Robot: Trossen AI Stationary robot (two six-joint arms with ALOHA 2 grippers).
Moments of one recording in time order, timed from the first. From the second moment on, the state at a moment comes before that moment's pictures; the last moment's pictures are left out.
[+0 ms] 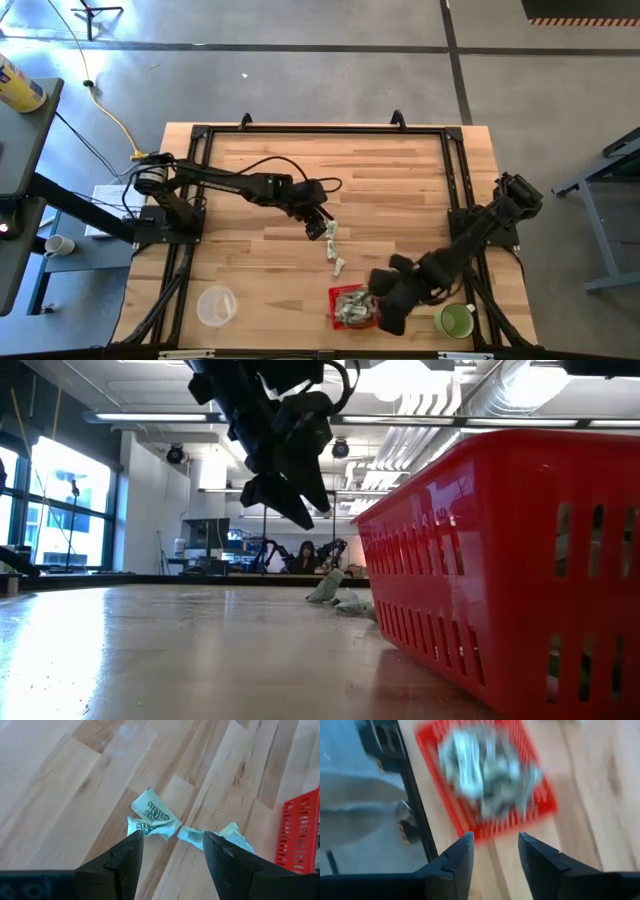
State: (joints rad) left arm 0.02 1.70 1.18 -0.40 0.04 -0.53; right arm 0.69 1.69 1.39 -0.89 0.07 1.01
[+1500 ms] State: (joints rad) left arm 0.01 1.94 1.18 -0.28 -0.03 0.24; right arm 0.92 1.69 1.39 -1.05 0.10 1.25
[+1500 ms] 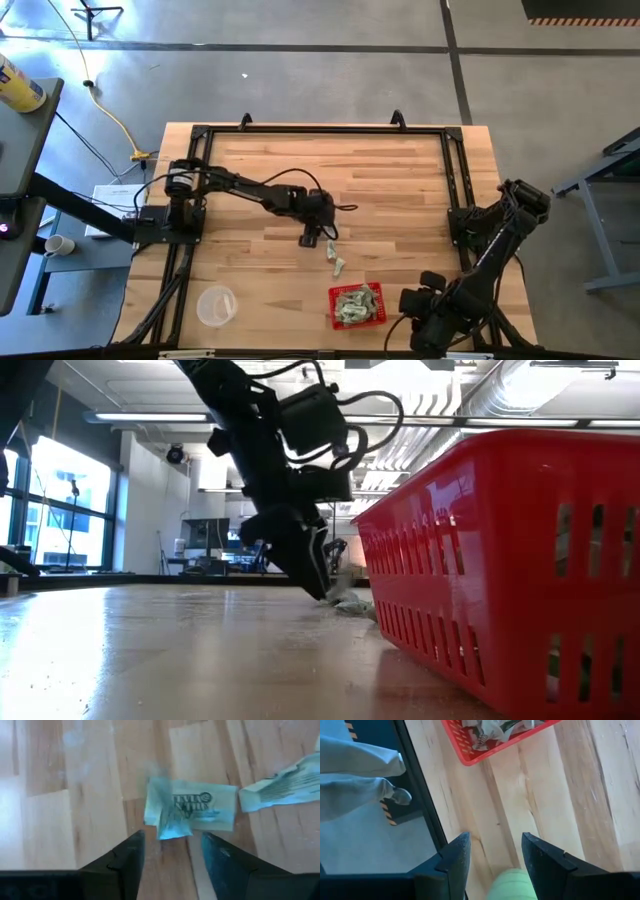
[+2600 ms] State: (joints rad) left arm 0.01 1.87 1.18 -0.19 -0.05 -0.06; right arm 0.92 1.69 1.39 -1.09 0.10 1.25
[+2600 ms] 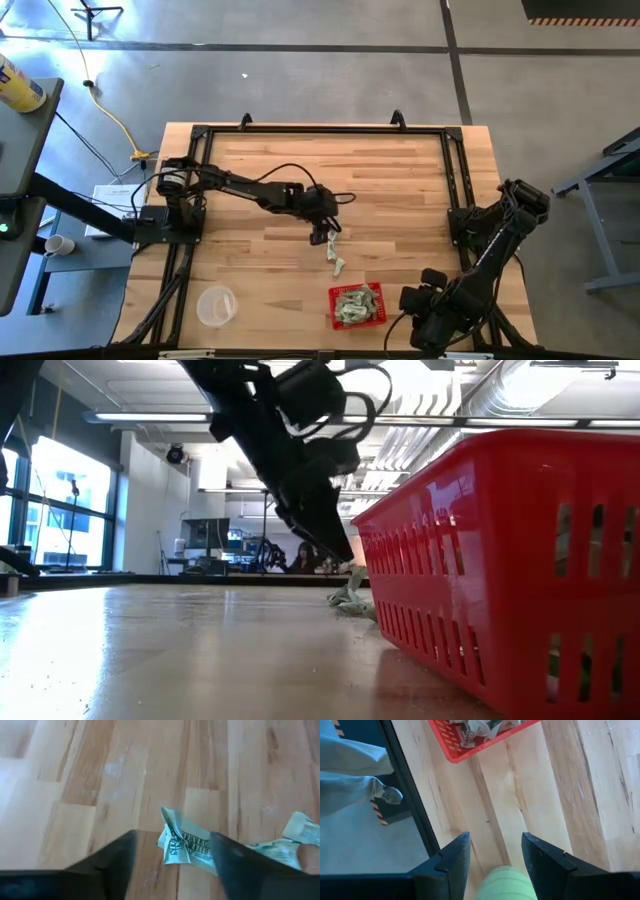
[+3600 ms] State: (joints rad) left arm 0.01 2.00 1.18 -0.07 -0.01 -0.11; right arm 0.92 1.69 1.39 -1.17 0.12 1.26
